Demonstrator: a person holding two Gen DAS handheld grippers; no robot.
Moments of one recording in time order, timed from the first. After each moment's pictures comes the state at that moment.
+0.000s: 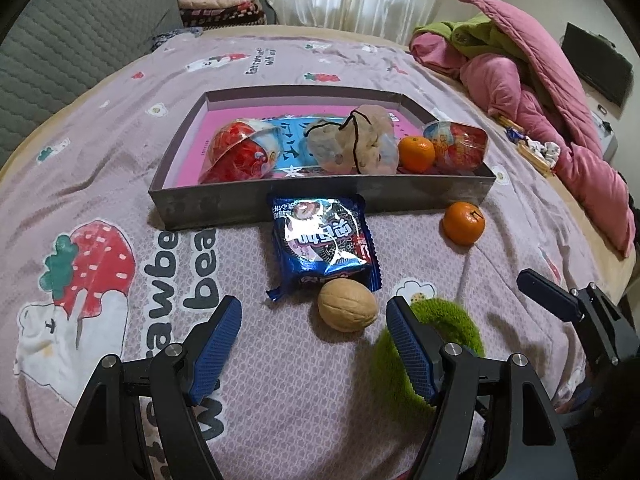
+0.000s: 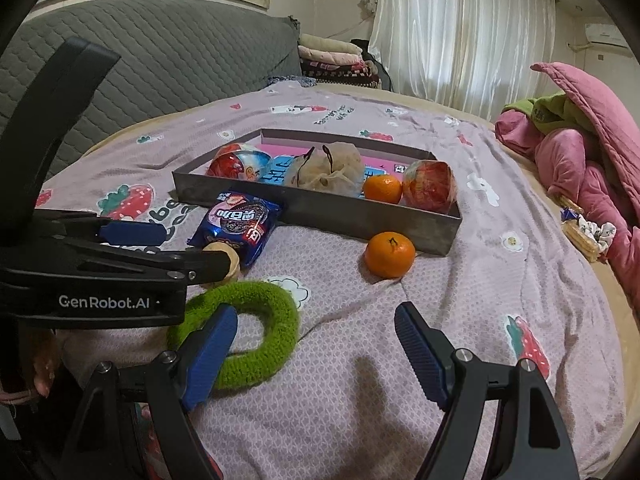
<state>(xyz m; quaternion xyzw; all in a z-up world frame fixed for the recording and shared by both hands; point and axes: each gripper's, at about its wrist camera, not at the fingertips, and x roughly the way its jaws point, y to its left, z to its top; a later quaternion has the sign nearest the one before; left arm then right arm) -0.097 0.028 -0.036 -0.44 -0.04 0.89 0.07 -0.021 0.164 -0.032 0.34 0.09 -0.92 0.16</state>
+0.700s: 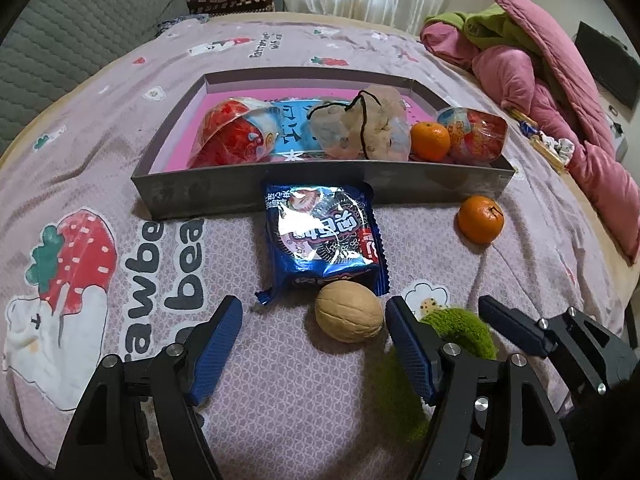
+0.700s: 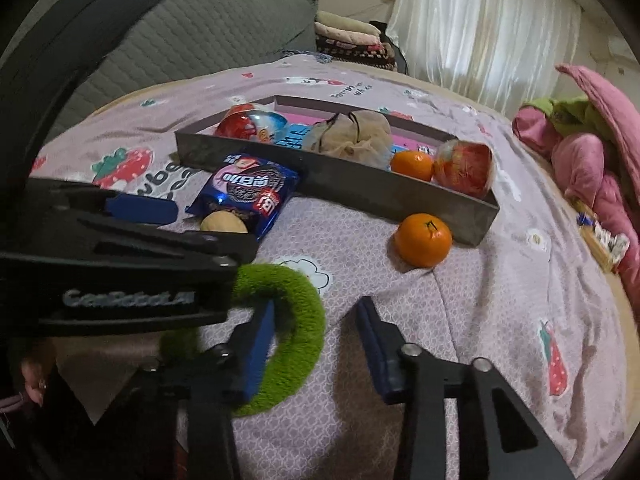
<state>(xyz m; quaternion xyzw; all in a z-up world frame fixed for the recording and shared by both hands) -0.111 0.037 -0.051 -0.46 -0.04 0.88 0.05 -0.030 0.143 -0.055 0.37 0.14 -0.90 0.18</state>
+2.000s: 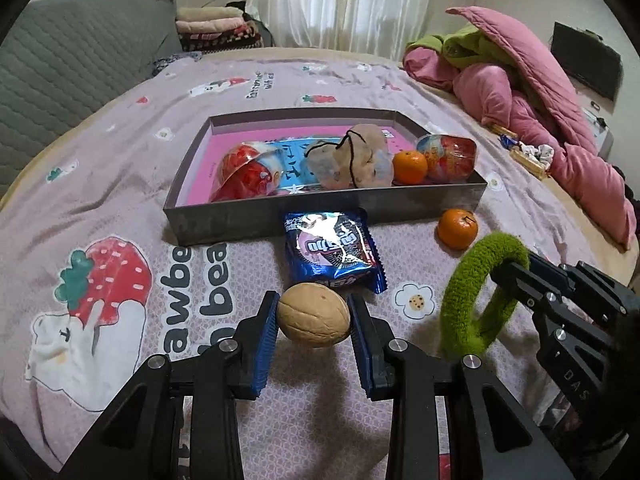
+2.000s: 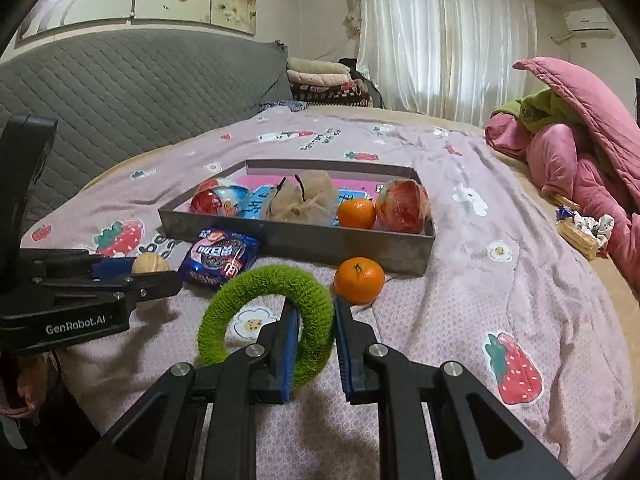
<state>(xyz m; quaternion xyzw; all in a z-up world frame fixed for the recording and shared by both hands) -0.079 0.026 -0.026 -0.40 -0.02 0.91 0.07 -0.028 0.193 -0.020 0.30 0.05 -0.94 0.17</state>
